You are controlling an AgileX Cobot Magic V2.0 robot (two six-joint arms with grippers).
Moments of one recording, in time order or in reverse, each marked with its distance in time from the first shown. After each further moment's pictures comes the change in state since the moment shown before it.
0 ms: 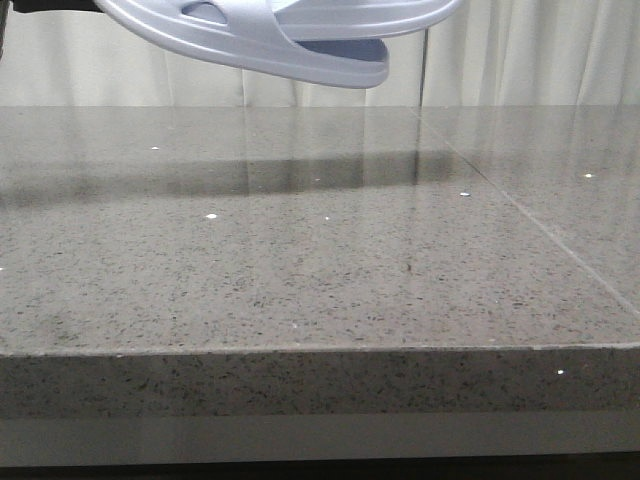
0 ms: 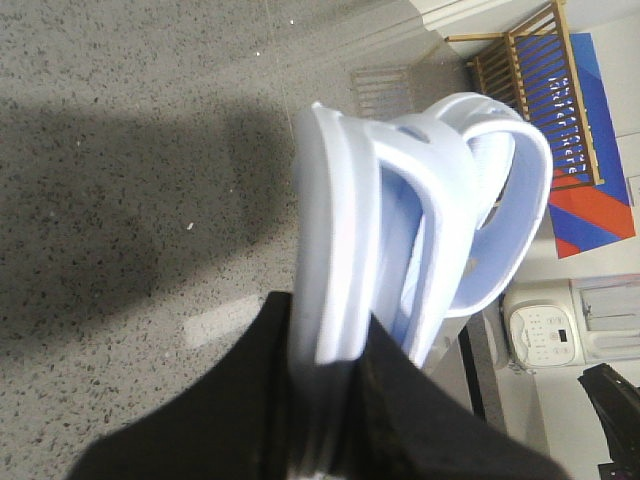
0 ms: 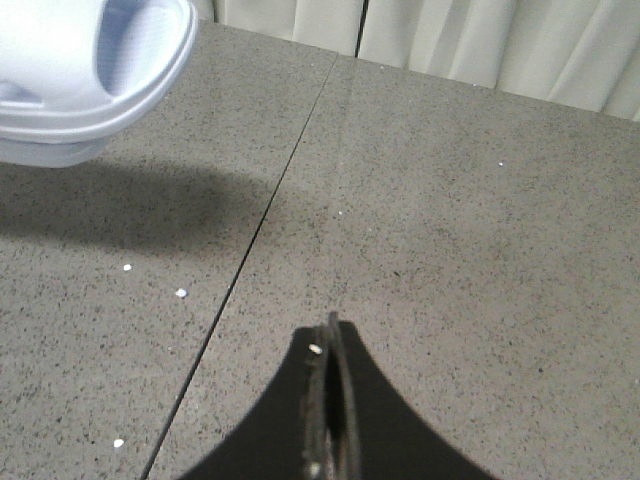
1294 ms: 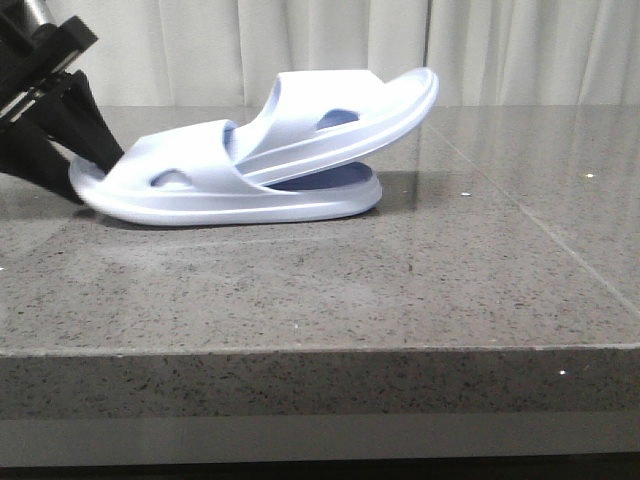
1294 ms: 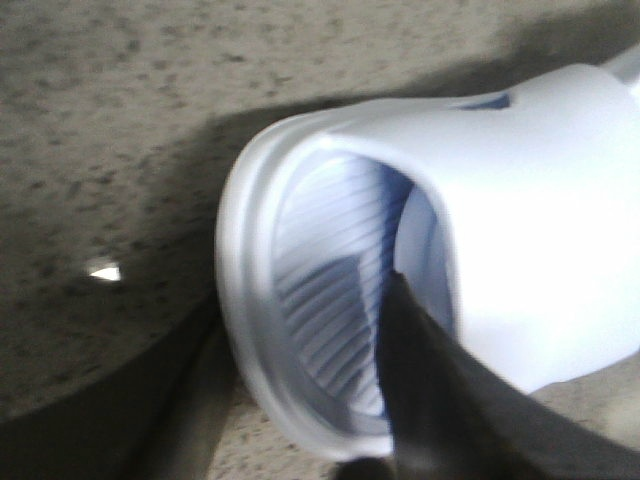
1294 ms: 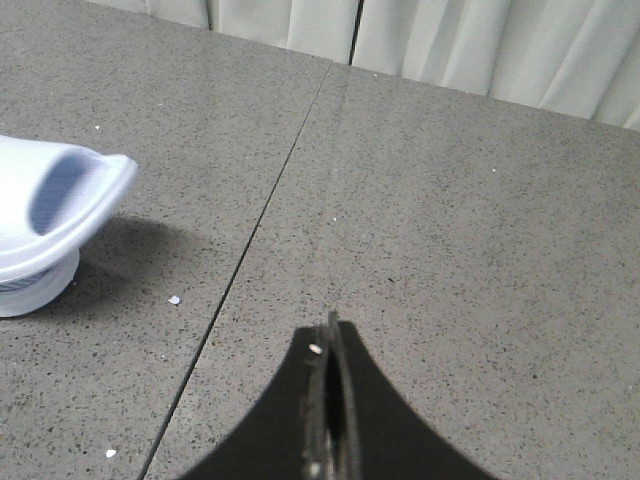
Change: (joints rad) left arm -0.094 0.100 0.000 0.563 -0.128 -0.109; right arm 0.000 -0.005 0.008 0.000 -0.021 -0.002
